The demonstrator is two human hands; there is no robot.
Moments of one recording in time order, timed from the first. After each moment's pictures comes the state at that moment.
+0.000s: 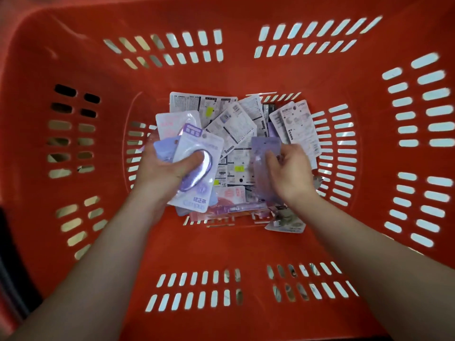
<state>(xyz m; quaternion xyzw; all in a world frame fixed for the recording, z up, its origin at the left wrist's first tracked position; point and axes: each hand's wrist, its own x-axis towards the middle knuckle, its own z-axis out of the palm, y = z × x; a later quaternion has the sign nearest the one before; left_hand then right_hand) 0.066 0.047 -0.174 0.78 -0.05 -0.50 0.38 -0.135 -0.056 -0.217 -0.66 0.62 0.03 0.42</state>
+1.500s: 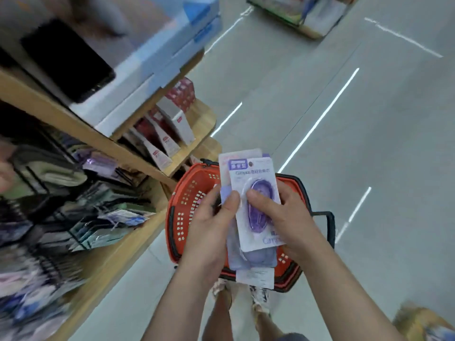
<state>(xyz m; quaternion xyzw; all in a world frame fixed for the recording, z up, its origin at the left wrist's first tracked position) -0.036 0.019 0.343 0.60 0.03 -0.46 0.65 -0.118 -0.088 0.343 -0.48 0.39 -0.09 0.78</state>
